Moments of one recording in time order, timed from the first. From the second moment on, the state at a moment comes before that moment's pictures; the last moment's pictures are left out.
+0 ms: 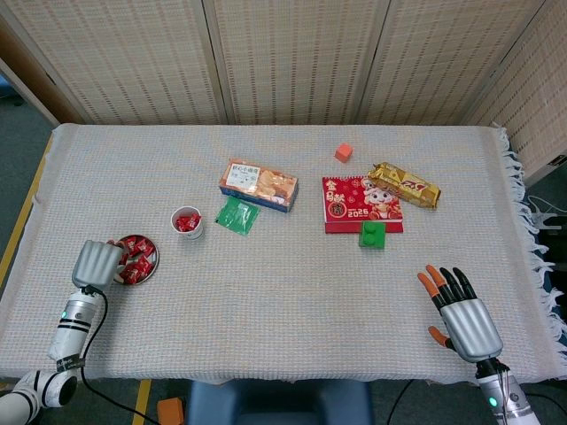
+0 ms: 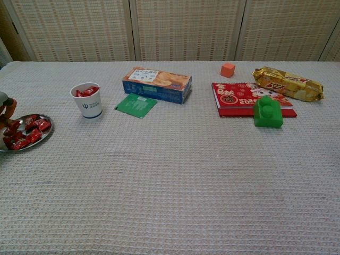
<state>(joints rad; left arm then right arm) -0.49 -1.59 -0.10 -0.94 1.32 1.16 0.53 0.13 -1.23 -0.04 -1.62 -1.63 1.39 -0.30</state>
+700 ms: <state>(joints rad) -0.72 -1.61 -0.26 -1.09 1.29 1.08 0.60 0.13 -1.25 -0.02 -1.62 -1.59 1.37 -0.32</state>
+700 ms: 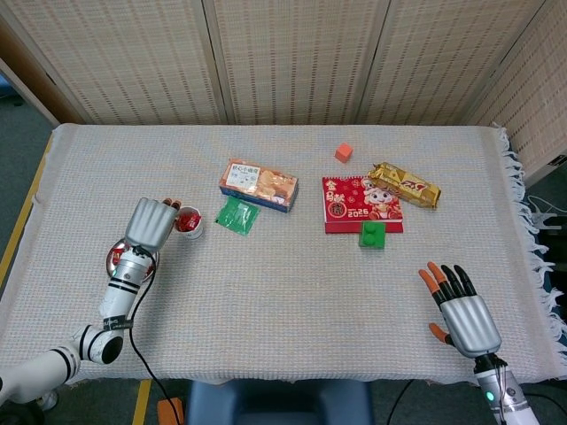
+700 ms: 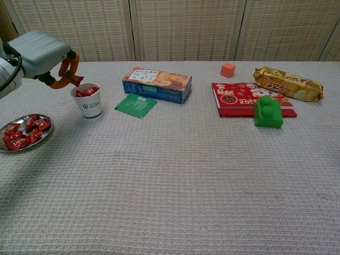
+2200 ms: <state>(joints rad) -0.56 -1.48 -0.06 -1.33 1.35 1.22 0.43 0.12 -1.24 -0.04 -1.62 -1.63 1.40 -0.31</state>
